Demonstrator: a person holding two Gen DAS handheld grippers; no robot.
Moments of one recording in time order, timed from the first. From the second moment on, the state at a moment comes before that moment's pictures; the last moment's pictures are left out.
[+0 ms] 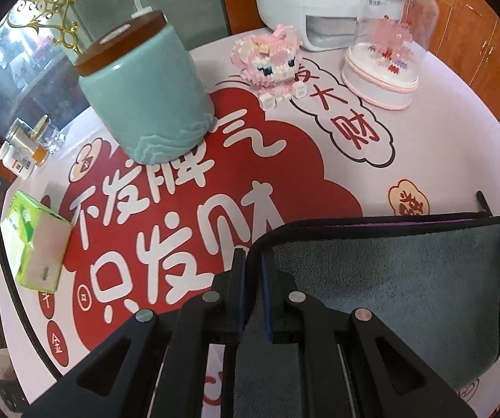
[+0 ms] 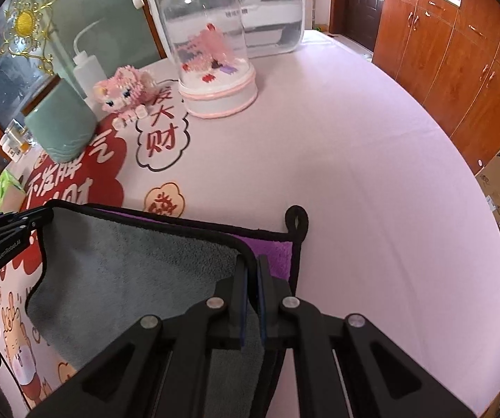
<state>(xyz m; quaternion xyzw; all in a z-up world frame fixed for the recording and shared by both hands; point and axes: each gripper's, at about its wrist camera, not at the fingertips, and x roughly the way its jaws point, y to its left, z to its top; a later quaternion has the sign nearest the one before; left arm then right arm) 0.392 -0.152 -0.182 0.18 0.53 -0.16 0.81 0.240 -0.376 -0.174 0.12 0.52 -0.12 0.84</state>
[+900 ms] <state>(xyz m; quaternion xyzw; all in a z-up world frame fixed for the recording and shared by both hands) 0.406 -0.139 -0.208 0.16 0.52 -0.13 0.83 0.250 -0.385 -0.201 0.11 0.53 -0.14 0.83</state>
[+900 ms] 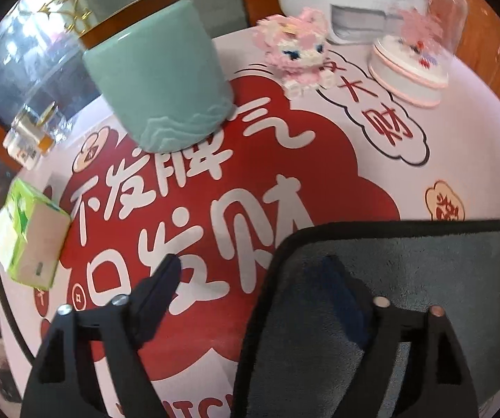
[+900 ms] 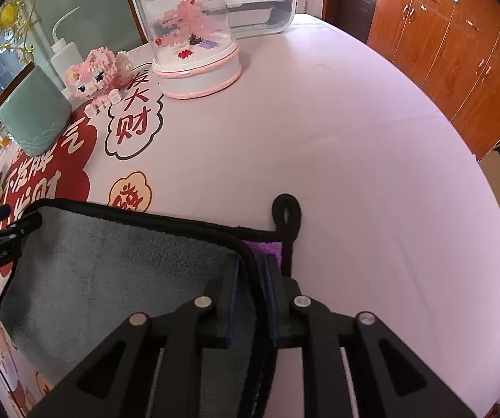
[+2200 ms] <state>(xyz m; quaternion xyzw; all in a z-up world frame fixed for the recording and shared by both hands) 0.330 -0.086 -0.110 0.13 0.47 -0.12 0.87 0.191 -0.374 -0.135 0.08 0.50 -0.19 0.84</state>
